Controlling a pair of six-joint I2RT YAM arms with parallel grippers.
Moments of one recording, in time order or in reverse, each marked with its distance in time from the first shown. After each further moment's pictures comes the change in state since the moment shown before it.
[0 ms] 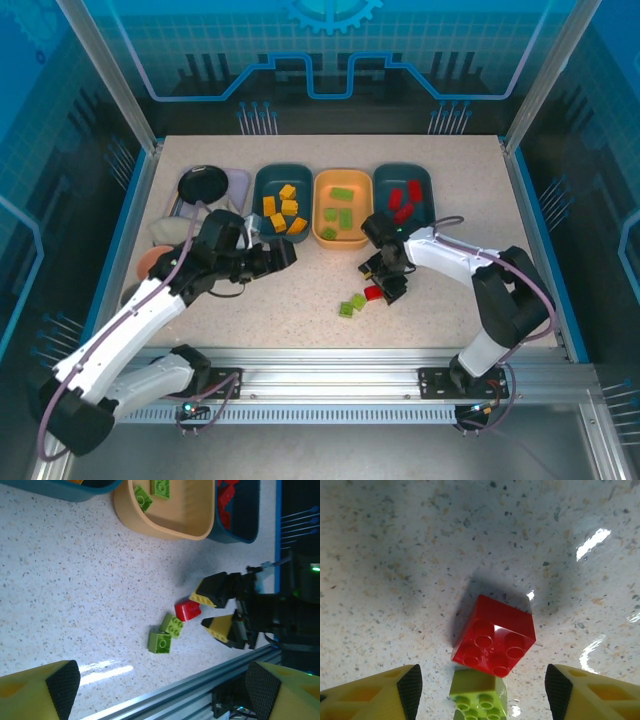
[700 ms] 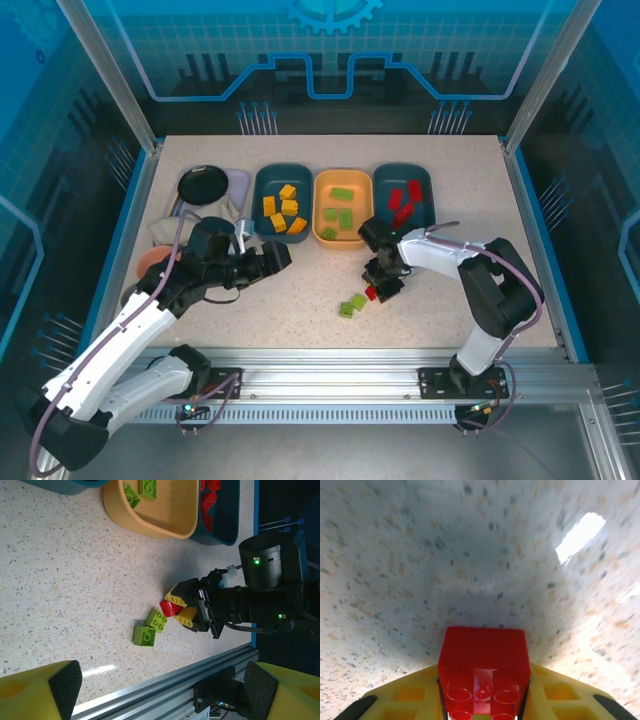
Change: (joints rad) left arm -0.001 -0.069 -0.027 0.007 0.021 -0.056; right arm 0.002 0.061 -0.017 0.045 0.032 0.048
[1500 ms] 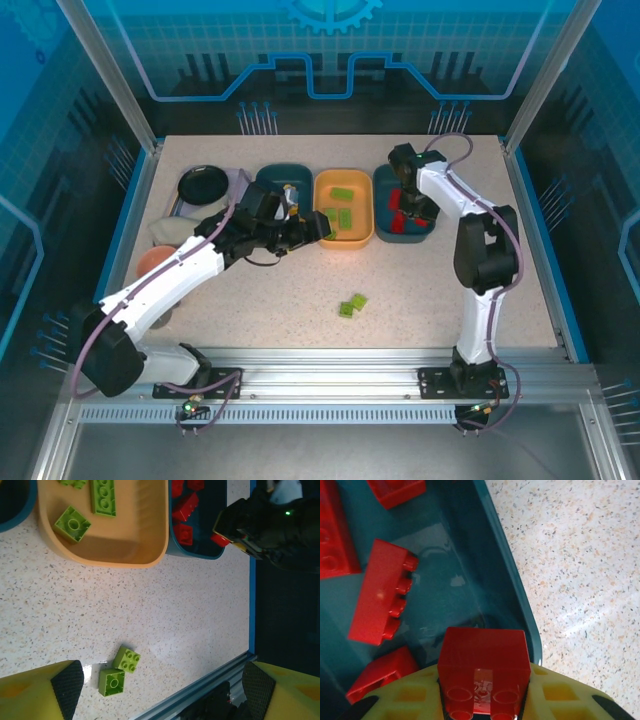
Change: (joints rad) left arm -0.077 0.449 0.259 0.160 0.000 0.016; right arm -0.319 0.338 0.704 -0.367 0.477 -0.909
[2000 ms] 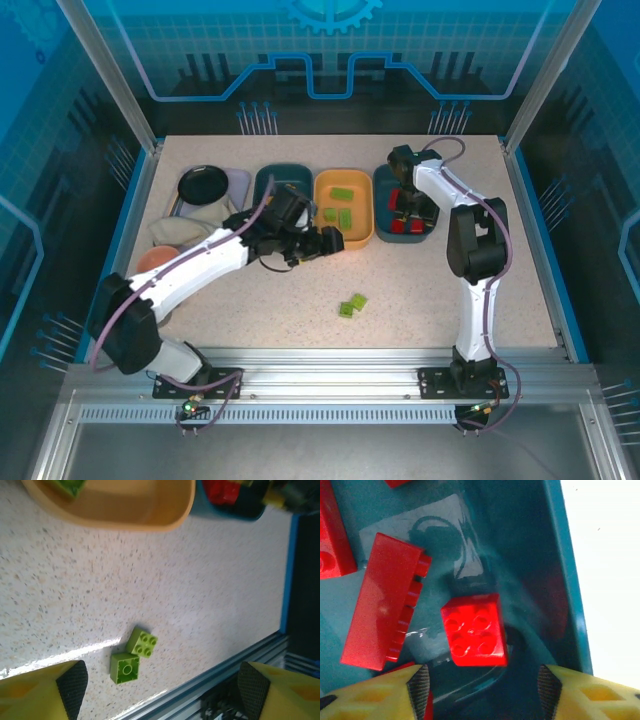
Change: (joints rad) left arm -0.092 0.161 0.055 -0.082 -0.003 0.035; right arm -0.019 0.098 0.068 -0.013 -0.080 -0.048
